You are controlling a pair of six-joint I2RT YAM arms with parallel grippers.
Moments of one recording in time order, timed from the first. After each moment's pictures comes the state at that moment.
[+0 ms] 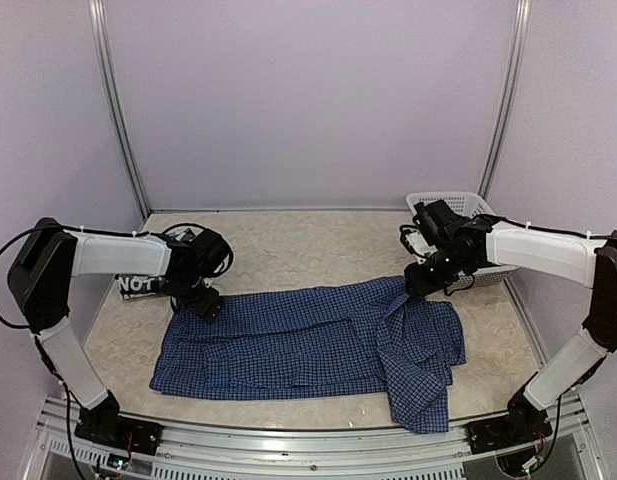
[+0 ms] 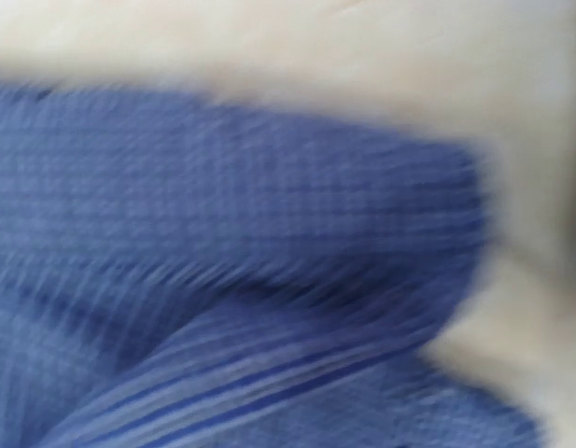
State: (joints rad) left arm -0.56 1.74 1.05 -0.65 -0.44 -0.06; right arm 0.53 1.55 1.15 -0.67 0.16 0.15
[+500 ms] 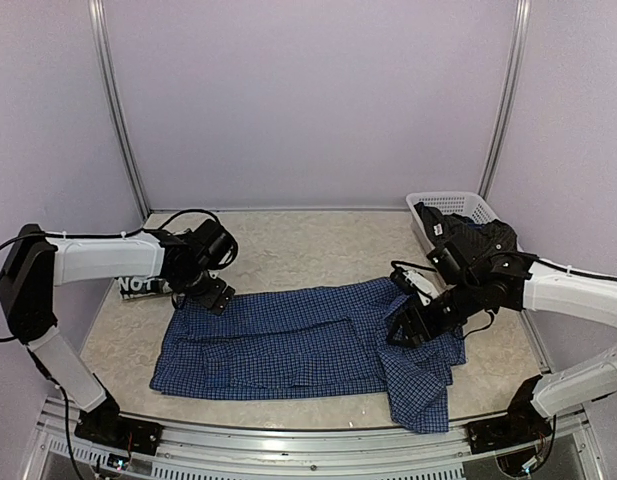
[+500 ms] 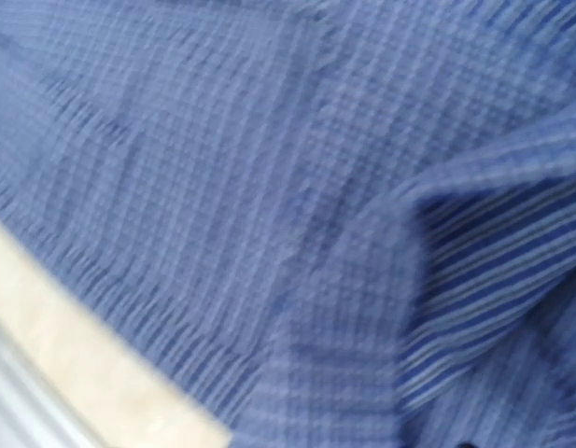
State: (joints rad) left arm -0.61 1.64 1.06 -0.62 -0.45 -0.06; right arm 0.73 1.23 0.85 -0.63 -0.25 0.26
